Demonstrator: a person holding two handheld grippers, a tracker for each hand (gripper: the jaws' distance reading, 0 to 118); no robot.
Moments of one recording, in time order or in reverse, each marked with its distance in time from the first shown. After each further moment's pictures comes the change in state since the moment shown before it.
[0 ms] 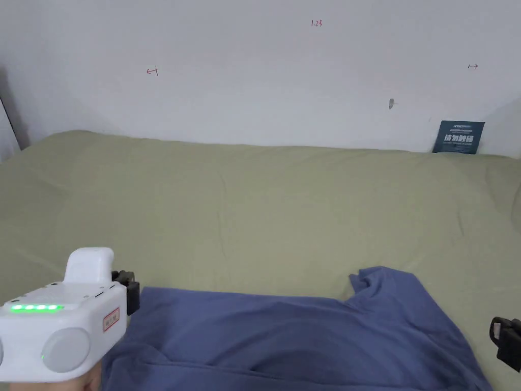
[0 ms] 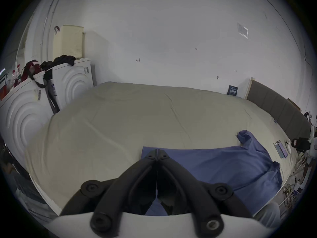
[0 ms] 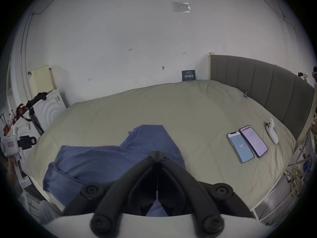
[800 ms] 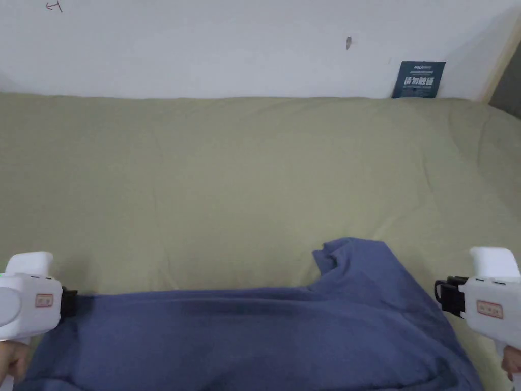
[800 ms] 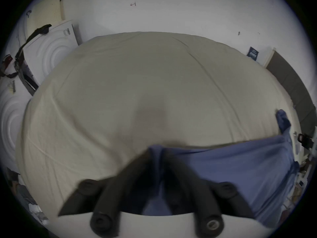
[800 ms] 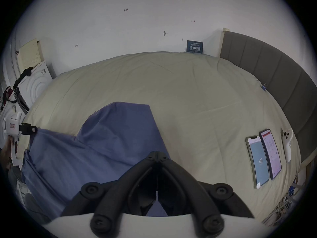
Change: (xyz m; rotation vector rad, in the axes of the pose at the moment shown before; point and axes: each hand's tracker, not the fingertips) left arm -0.010 0.001 -0.182 -0.450 -0.033 -0.005; right arm 0.042 0.016 -0.169 -0.295 -0.021 0.107
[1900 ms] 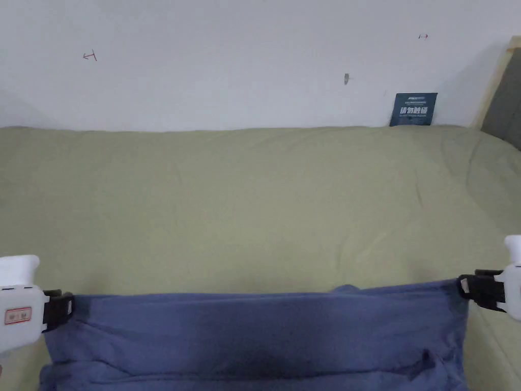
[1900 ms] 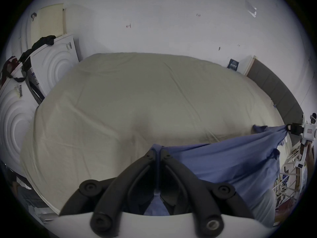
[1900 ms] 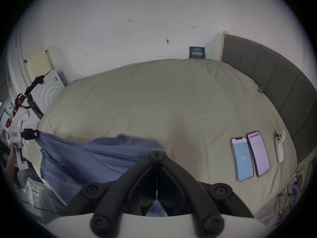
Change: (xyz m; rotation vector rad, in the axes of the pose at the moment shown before) left arm -0.017 -0.052 0.146 0.170 -0.052 -0.042; right arm 0.020 -0.006 0.132 0.043 0.099 -0.016
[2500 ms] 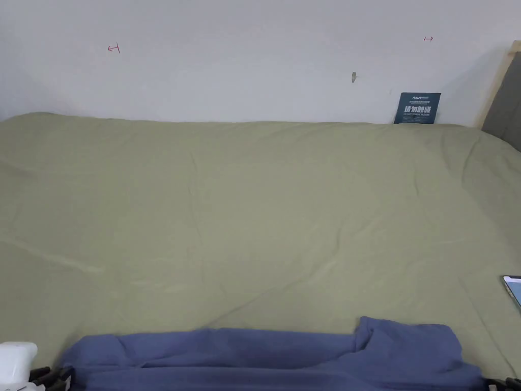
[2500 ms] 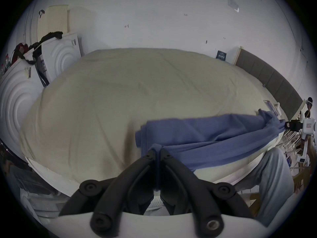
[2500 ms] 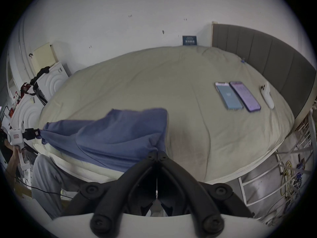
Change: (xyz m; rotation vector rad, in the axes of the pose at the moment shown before) left arm -0.027 -0.172 0.038 -0.018 -0.017 -0.040; right arm 0.008 -0.173 0.062 -0.080 -0.008 -0.041
